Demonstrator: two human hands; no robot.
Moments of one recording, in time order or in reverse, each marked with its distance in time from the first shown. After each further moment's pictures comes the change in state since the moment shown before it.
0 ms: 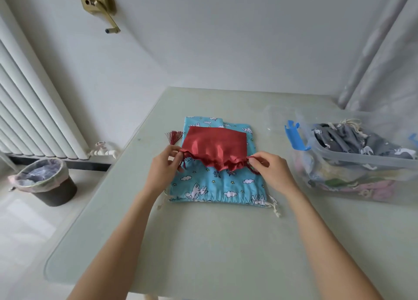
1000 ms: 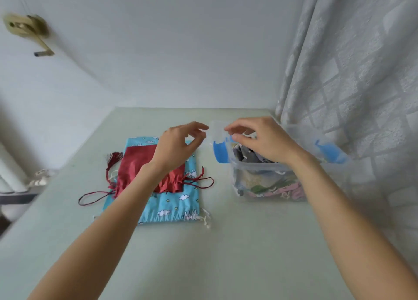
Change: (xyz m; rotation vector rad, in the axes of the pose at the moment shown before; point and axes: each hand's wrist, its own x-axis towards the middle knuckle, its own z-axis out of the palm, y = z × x) left_hand 0.027 0.175 0.112 0.172 -0.109 0.614; right_hand 0.002 -0.044 -0.187 -0.264 -0.045 -0.364
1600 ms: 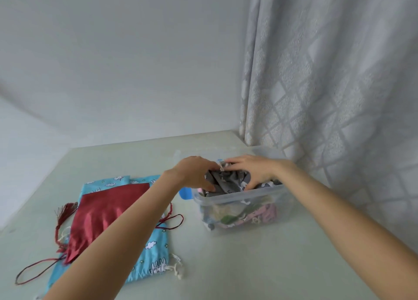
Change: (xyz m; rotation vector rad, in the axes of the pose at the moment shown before) left_hand 0.078 0.049 0.079 0.459 -0.750 0.219; right_hand 0.004 0.111 -0.031 -0.572 -0.657 0.196
